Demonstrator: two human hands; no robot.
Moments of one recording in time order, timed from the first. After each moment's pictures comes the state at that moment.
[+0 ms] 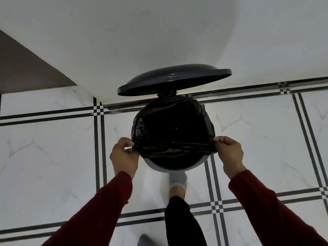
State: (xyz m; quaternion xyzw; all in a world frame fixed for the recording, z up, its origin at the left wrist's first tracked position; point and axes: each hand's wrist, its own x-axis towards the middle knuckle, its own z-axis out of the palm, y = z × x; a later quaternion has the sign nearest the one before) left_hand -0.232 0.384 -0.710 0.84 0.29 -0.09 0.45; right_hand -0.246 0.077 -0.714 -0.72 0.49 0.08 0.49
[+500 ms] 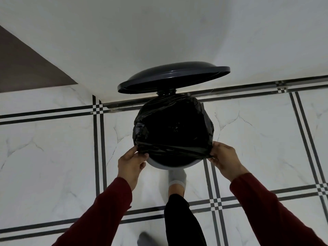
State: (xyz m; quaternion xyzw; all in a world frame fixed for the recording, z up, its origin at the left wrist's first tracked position) left_hand -0.258 0.382 -0.706 0.55 0.43 -0.23 0.68; right_hand -0.262 0.082 -0.708 -0.54 0.49 0.18 0.66
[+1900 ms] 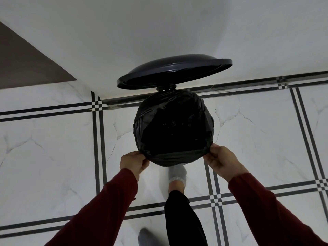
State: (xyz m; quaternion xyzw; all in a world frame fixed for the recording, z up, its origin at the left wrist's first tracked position) left_hand -0.254 0.378 -0.730 0.57 0.51 -0.27 0.58; right_hand -0.272 0.092 -0.718 -0.34 0.57 0.15 0.73
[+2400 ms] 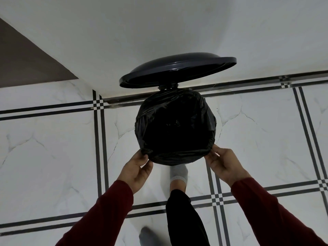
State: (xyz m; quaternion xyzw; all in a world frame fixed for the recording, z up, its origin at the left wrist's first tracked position) left_hand -0.274 0.383 -0.716 0.34 0.49 -0.28 0.75; right_hand -0.284 0.090 -0.728 -0.22 0.51 0.13 0.82
